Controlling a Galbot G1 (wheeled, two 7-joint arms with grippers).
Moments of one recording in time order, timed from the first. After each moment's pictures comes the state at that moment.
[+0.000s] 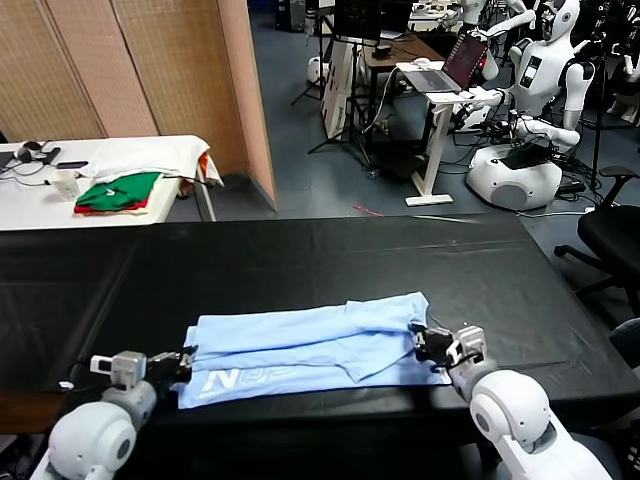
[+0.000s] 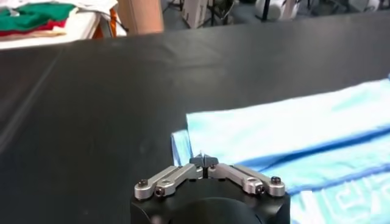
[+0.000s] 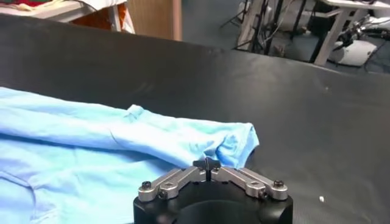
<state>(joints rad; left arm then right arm) 1.48 -1.02 -0.62 -2.10 -0.54 0.74 -0.09 -1.26 1.02 0.47 2.10 0.63 -0.74 0.12</state>
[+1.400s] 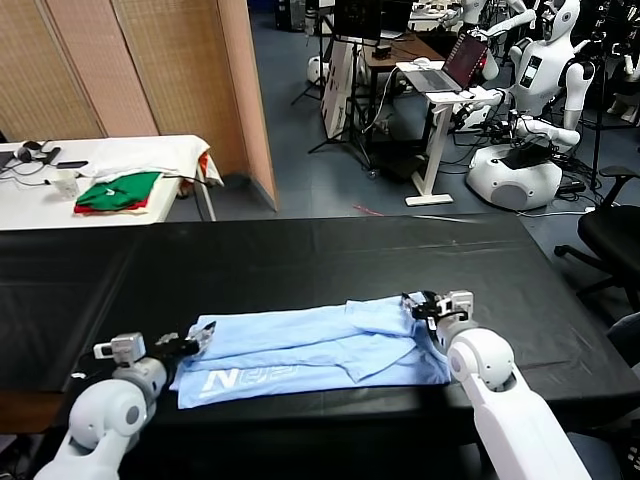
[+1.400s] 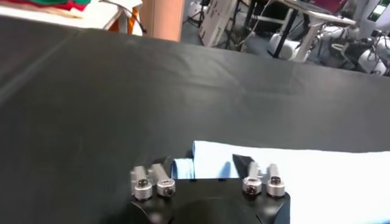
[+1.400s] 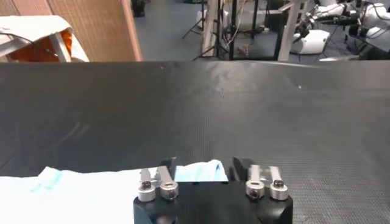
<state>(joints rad) 1.31 -1.11 -0.60 -1.91 -0.77 0.65 -0.15 -1.01 1.17 0.33 1.74 0.53 -0.65 0.18</state>
